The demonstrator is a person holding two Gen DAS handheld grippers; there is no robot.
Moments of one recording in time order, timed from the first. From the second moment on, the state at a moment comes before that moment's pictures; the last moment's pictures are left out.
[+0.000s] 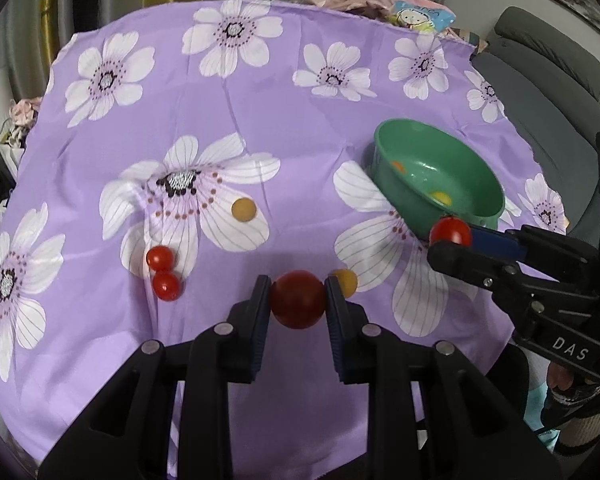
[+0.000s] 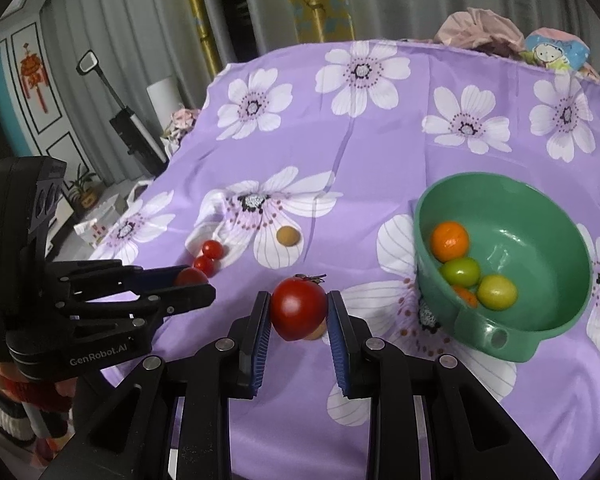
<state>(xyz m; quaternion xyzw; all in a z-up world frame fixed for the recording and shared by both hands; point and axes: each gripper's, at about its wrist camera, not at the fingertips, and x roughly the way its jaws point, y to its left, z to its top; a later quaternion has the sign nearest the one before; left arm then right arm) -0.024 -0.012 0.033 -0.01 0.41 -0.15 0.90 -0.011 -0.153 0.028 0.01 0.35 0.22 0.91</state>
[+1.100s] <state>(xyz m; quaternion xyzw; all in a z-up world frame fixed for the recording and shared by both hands) 0.005 -0.104 0.066 0.09 0.38 -0.22 0.90 -0.008 -0.236 0.044 0.07 0.30 0.16 0.94</state>
